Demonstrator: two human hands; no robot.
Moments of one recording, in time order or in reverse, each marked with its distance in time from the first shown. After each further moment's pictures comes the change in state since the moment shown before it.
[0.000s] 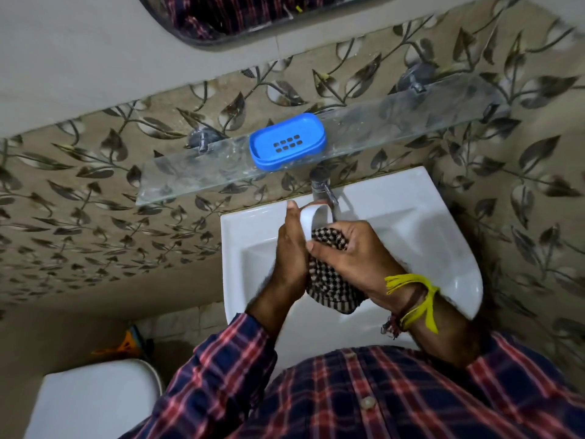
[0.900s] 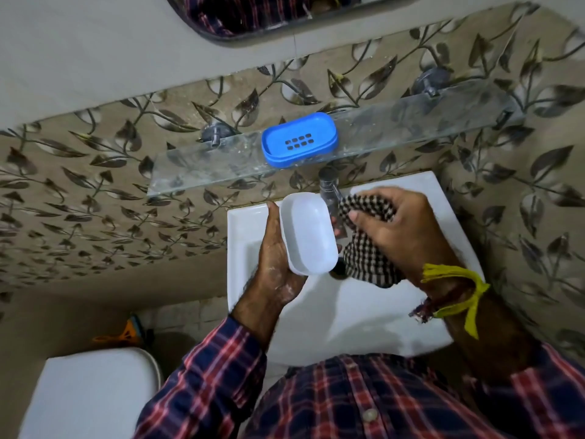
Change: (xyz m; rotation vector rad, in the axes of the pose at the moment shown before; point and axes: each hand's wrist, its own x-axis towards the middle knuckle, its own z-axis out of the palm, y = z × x) left_hand -0.001 -0.003 -0.028 -0.585 -0.138 -0.333; right_hand 0.002 -0.035 -0.035 -0.433 0.263 -0.107
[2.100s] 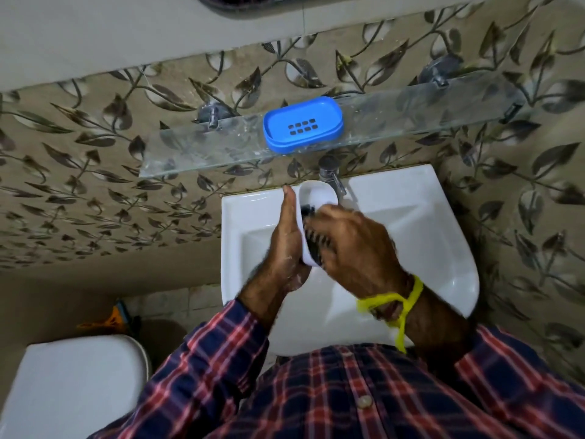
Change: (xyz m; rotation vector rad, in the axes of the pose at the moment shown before) left_hand 0.007 -0.009 0.005 0.084 -0.058 -0.060; right_hand -0.021 -0.011 0.046 -0.557 -0.267 -0.403
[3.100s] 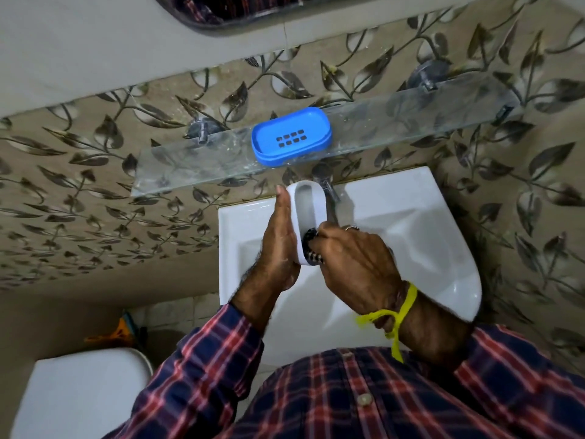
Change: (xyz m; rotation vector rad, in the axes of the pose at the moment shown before) left_hand 0.011 0.016 0.011 0.166 0.125 0.151; right_hand -0.001 0.016 0.013 -0.289 -0.071 0.026
